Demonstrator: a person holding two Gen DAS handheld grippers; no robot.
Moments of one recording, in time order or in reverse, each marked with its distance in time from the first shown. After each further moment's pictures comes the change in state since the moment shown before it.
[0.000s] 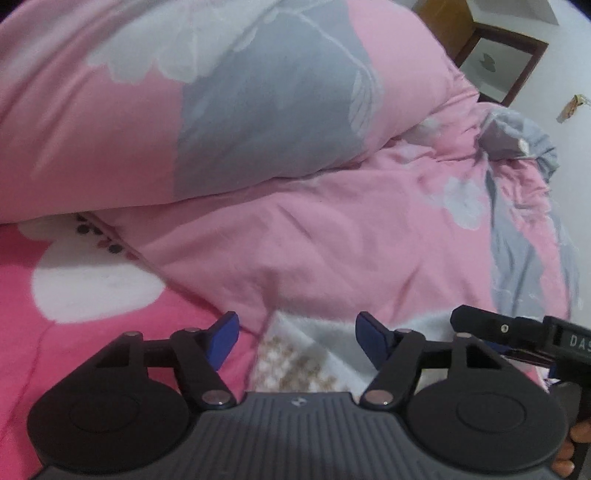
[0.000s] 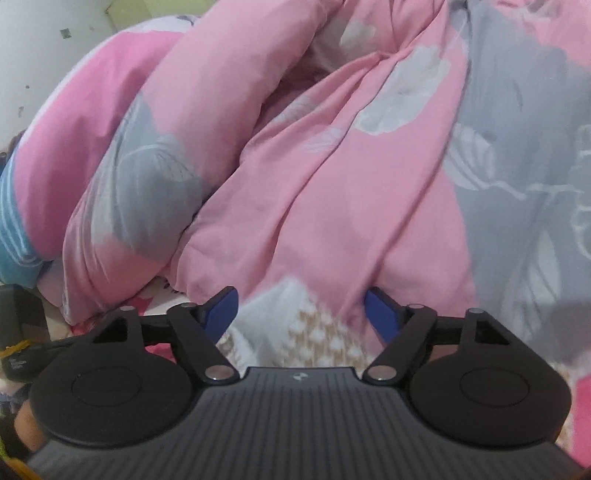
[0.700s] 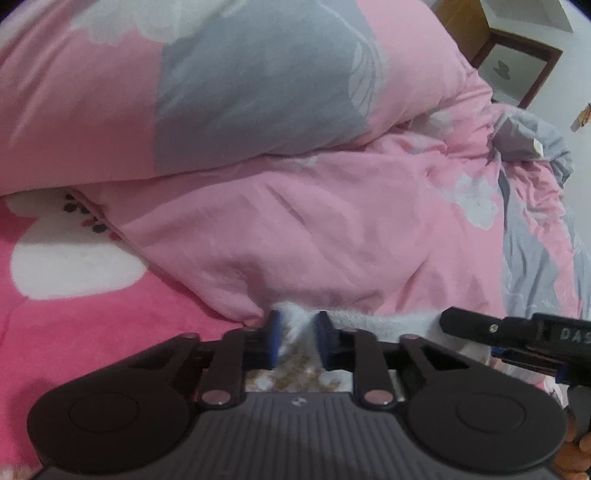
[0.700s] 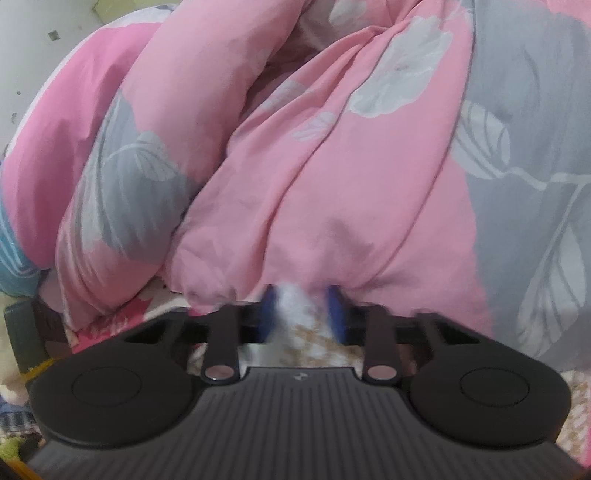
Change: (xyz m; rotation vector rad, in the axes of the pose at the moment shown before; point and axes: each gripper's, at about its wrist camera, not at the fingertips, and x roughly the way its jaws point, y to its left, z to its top) left arm 0.002 -0.010 -0.014 -0.049 -0.042 0.027; right arm 0.015 -0.006 0.008 0.048 0.054 0.045
